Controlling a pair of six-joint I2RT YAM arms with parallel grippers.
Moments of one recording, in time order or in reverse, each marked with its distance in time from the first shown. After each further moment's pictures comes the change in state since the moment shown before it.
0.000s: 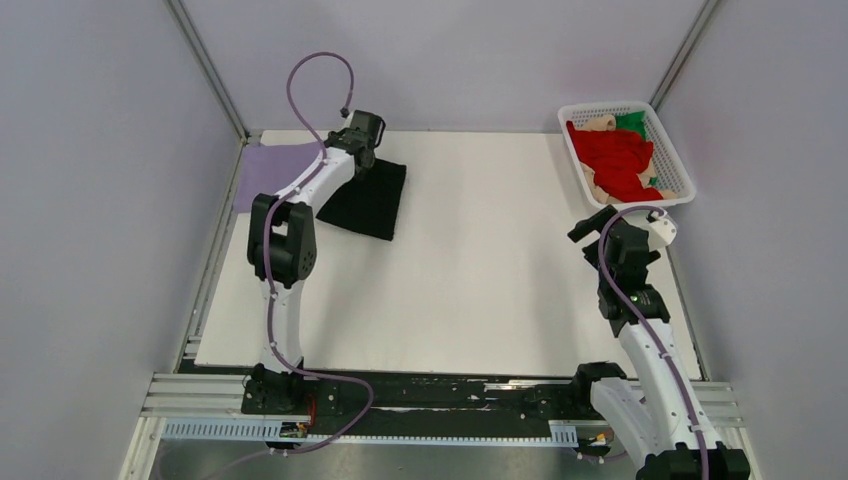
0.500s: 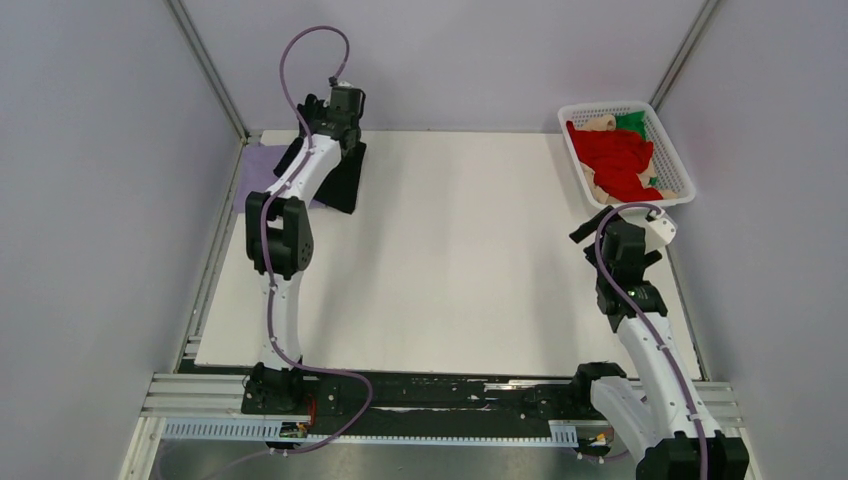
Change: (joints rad) left arm 0.114 0.092 0.214 0.192 -0.138 0.396; right arm -0.004 0.041 0.000 0.000 0.064 -0.020
